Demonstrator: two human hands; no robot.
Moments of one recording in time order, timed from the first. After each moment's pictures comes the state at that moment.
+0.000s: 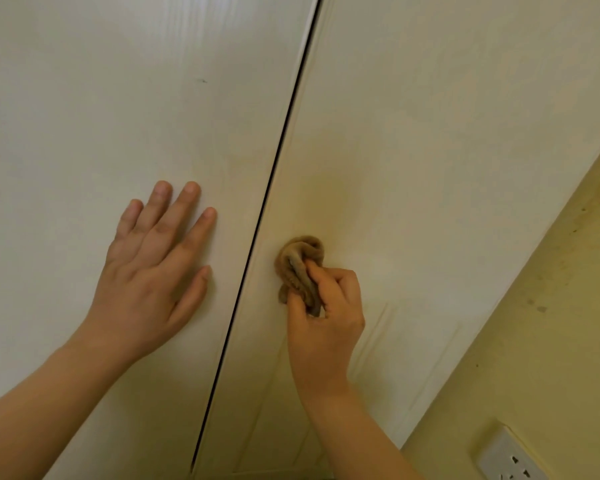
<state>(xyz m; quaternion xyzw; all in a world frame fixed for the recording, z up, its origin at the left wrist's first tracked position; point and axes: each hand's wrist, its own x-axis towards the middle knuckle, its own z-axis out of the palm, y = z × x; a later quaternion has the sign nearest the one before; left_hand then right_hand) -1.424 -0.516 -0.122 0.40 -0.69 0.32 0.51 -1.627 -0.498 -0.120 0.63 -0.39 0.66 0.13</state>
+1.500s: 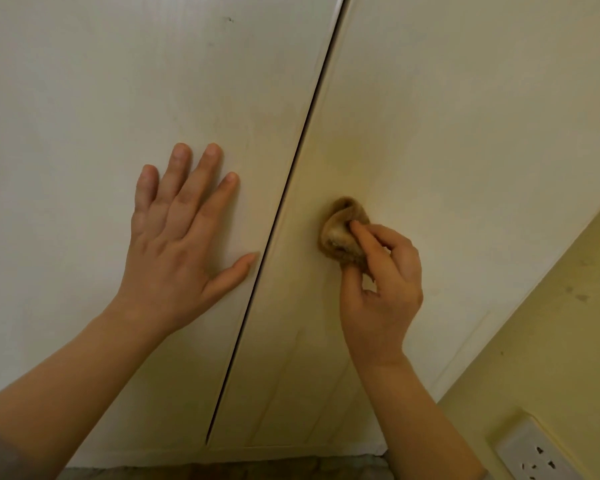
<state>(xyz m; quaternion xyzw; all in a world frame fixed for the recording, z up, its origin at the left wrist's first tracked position) -1.433 -0.525 -0.128 0.42 -0.66 0.32 0.52 -1.657 -0.509 -0.108 0.65 -0.35 0.62 0.26</state>
